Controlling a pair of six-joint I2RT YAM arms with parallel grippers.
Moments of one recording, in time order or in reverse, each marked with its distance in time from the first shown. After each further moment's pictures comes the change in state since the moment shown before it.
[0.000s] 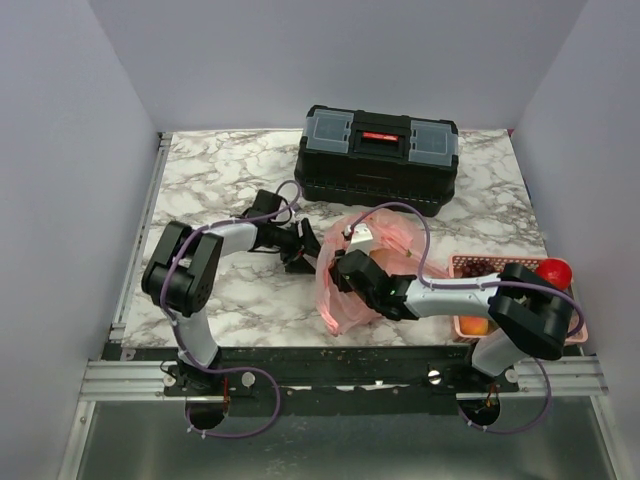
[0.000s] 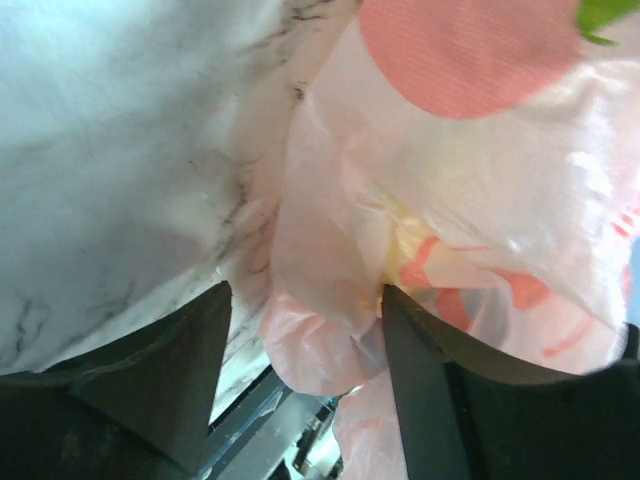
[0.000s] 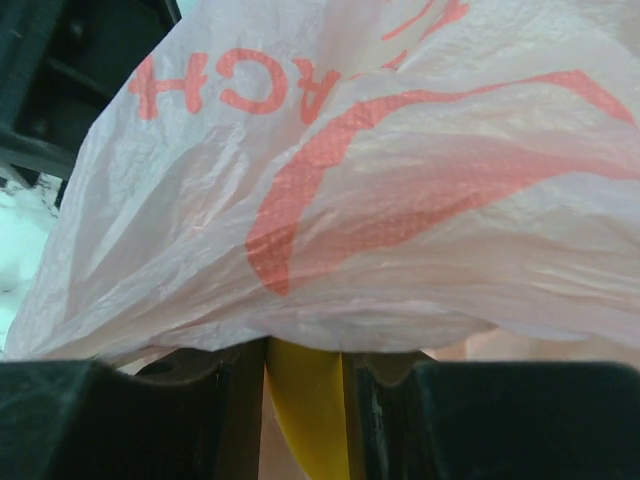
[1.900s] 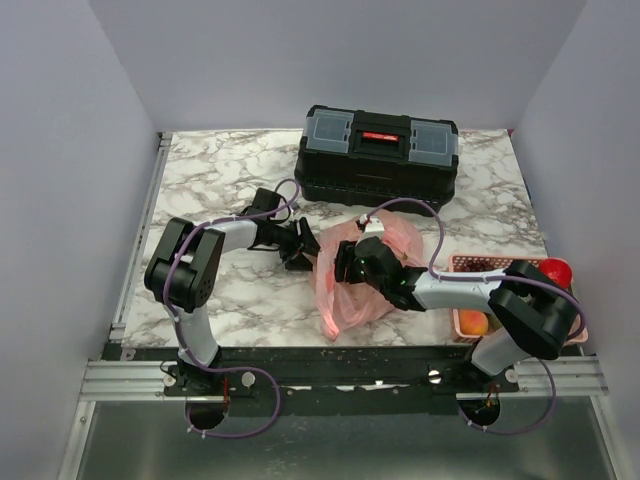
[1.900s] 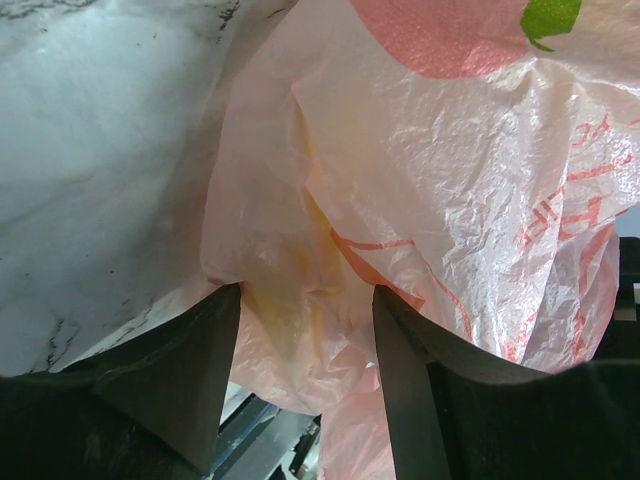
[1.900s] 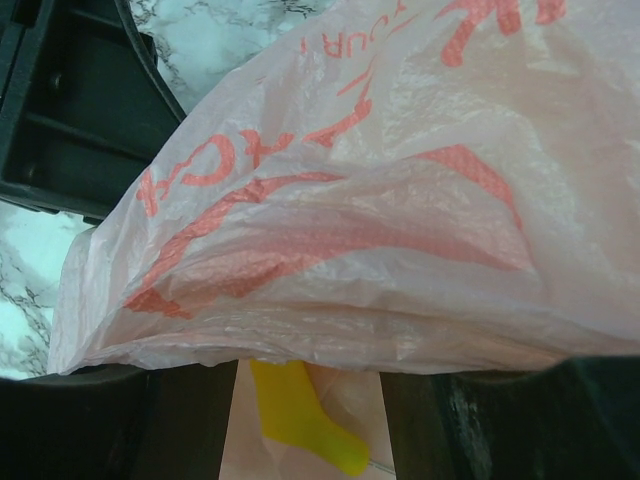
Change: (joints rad) left arm 0.019 0.002 0.022 -0.019 -0.021 0.006; right arm -0.143 -0.008 -0.048 0.100 -0.239 0.077
